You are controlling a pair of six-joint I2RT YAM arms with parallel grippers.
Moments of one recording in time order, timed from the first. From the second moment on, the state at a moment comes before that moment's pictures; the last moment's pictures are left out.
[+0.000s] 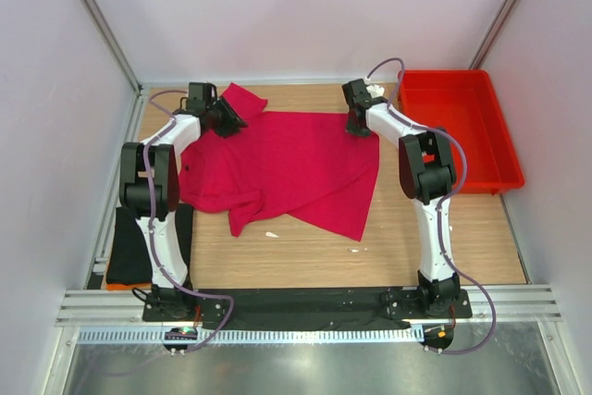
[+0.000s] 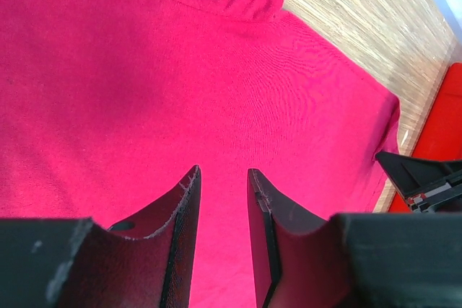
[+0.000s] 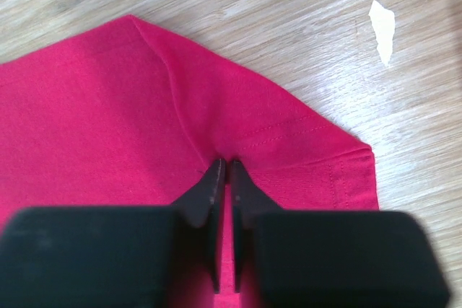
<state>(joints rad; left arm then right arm) -0.09 2.04 1.50 -0.24 0.29 -0.74 0.32 2.28 1.81 -0.53 0.34 0.60</state>
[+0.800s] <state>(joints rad) -0.09 2.03 1.49 -0.25 0.29 -0.73 0.27 2.29 1.88 -0.55 0.43 0.56</state>
